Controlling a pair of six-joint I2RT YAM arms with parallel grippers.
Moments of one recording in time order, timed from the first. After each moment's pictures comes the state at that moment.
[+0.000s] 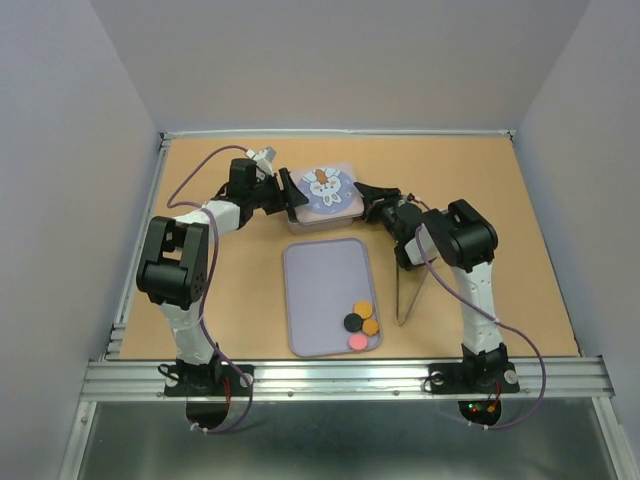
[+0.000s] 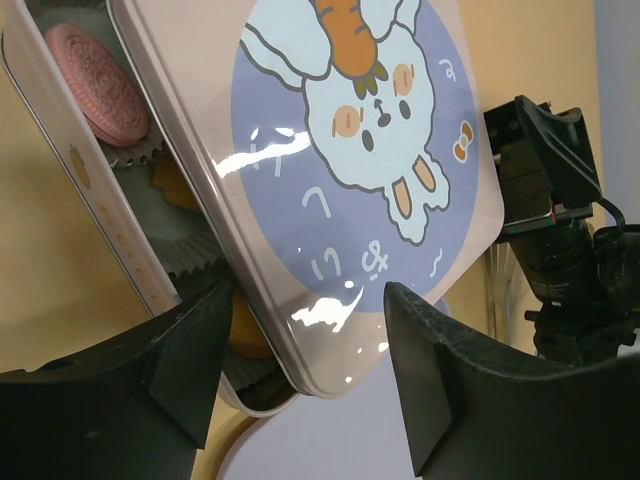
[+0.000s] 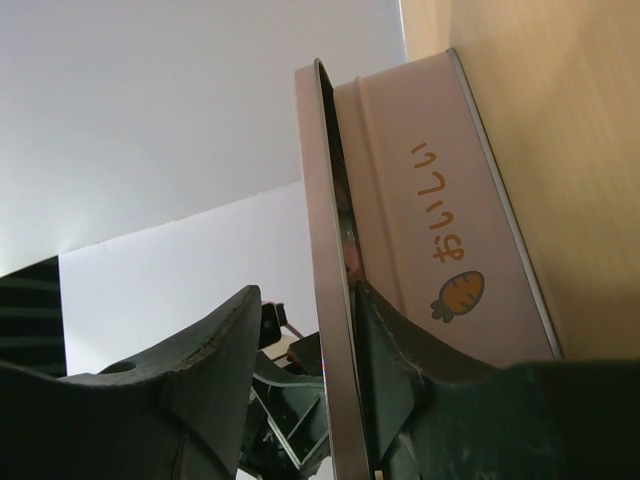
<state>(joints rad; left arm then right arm) -0.23 1.83 1.10 0.16 0.51 -0.53 0.37 2.31 0.95 1.39 -0.13 1.89</state>
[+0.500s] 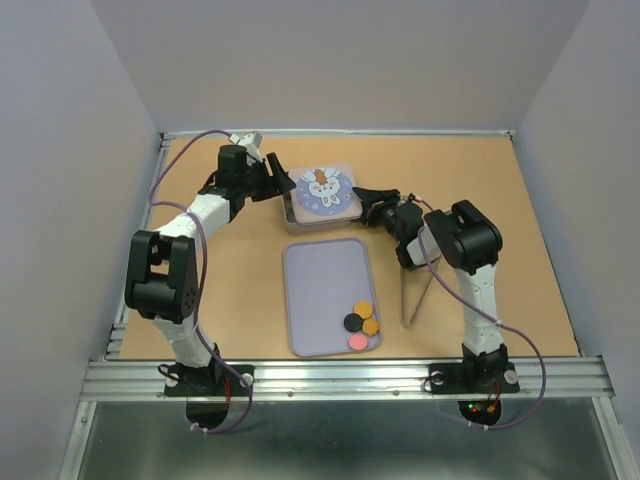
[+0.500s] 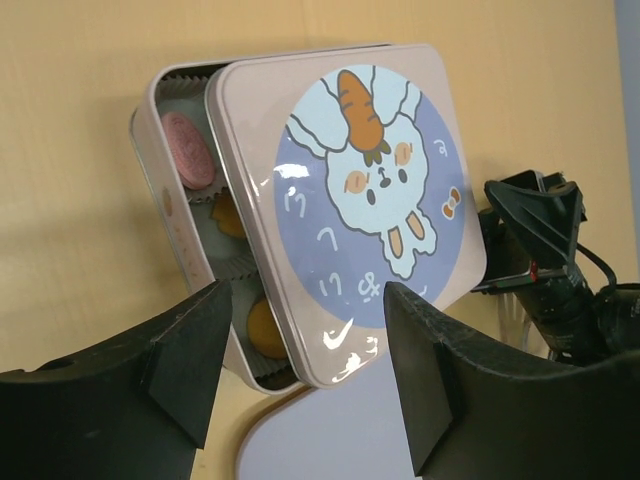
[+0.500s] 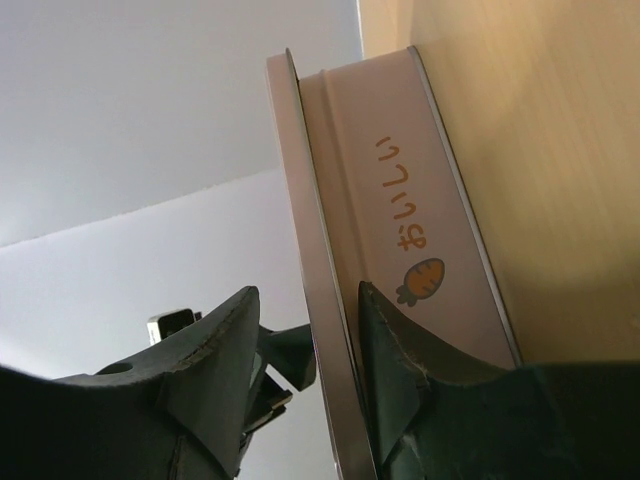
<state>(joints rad) -0.21 1.72 1.17 0.00 0.35 -0.49 0.37 2.27 0.91 1.33 -0.17 1.80</state>
